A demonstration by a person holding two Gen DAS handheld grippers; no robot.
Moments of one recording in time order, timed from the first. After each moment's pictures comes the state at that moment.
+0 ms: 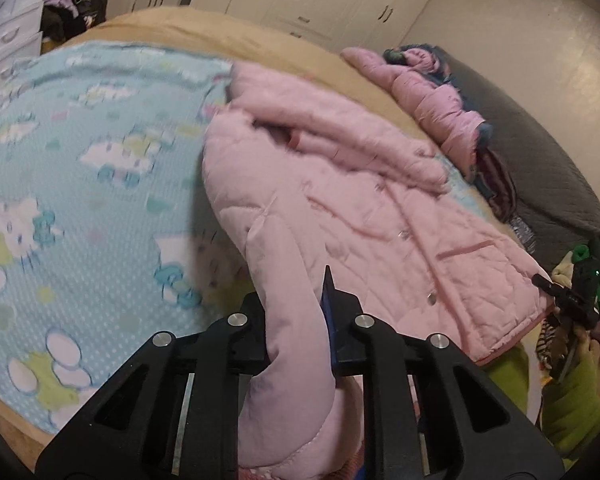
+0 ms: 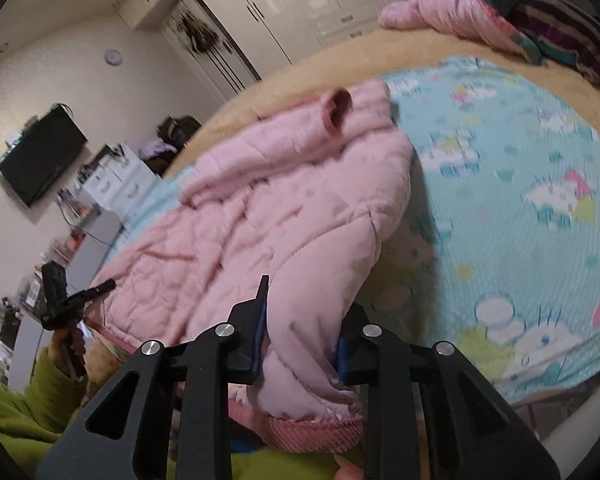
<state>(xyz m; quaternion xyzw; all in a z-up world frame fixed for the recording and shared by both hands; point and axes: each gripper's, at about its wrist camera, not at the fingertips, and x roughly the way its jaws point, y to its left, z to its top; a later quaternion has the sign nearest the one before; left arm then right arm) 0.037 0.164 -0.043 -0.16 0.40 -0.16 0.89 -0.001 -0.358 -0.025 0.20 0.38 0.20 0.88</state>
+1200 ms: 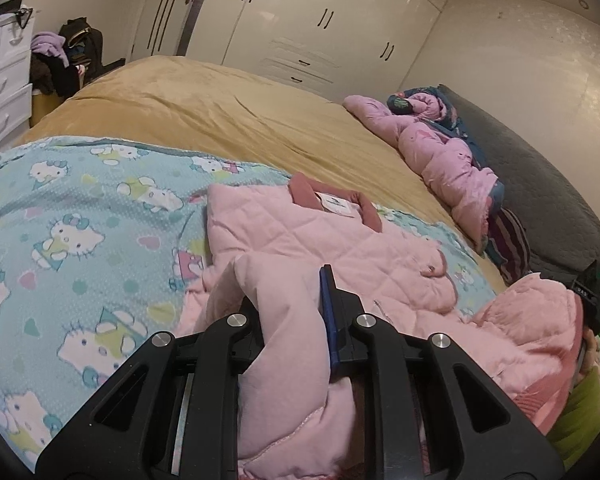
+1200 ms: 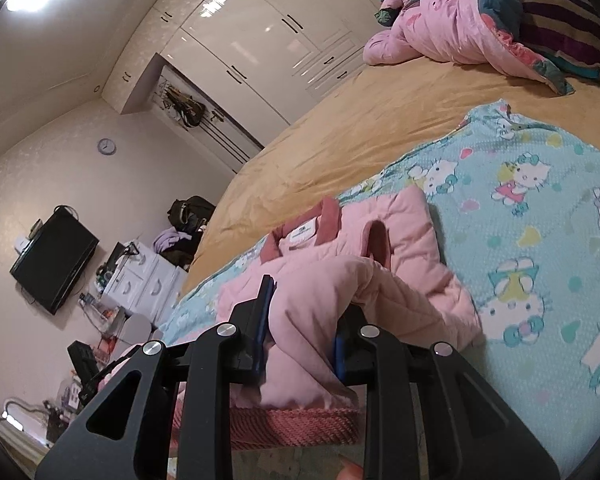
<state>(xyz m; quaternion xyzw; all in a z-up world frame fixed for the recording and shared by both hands) 0.211 0.155 0.052 -0.16 0.34 -0.13 0.92 0.195 -0.375 0.055 0.32 0.32 0.17 0.88</state>
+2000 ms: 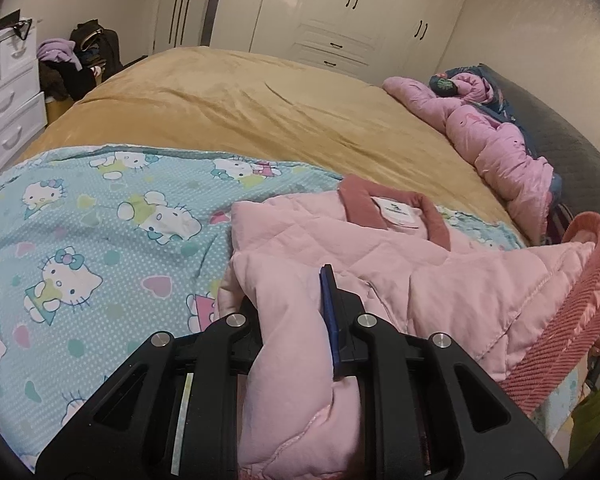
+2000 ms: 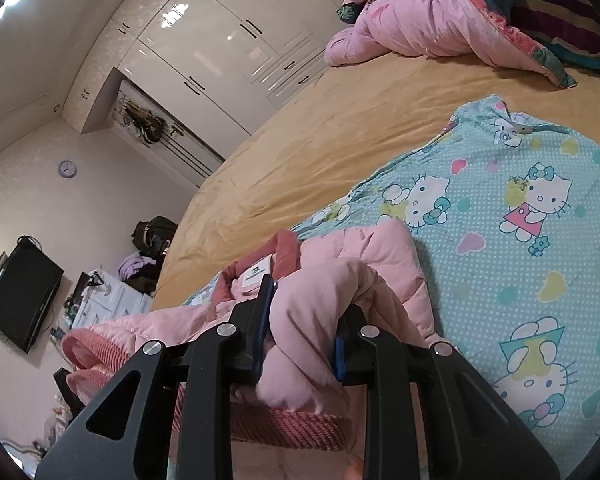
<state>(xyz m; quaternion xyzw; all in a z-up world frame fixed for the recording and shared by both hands) 0.316 0.145 0.011 -0.11 0.38 -0.07 0.92 0.308 -0.375 0.008 0.33 0.33 0.10 0.88</state>
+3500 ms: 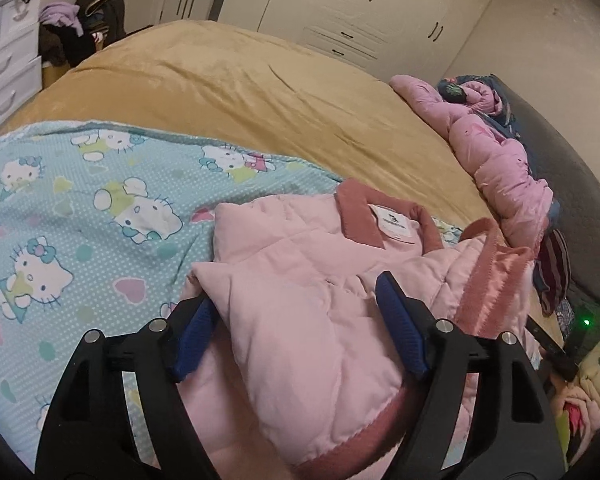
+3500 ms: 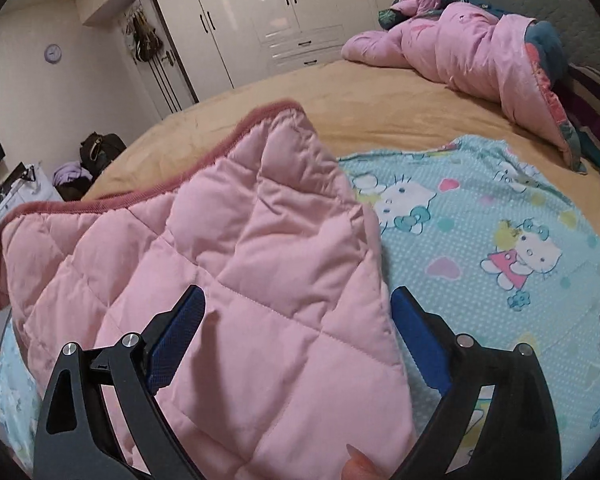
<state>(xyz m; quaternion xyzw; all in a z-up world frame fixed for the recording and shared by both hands) 0.349 0.149 0.013 -0.17 0.40 -0.08 0.90 0.338 -0.331 -0.060 0.12 0.37 0.07 0.92</state>
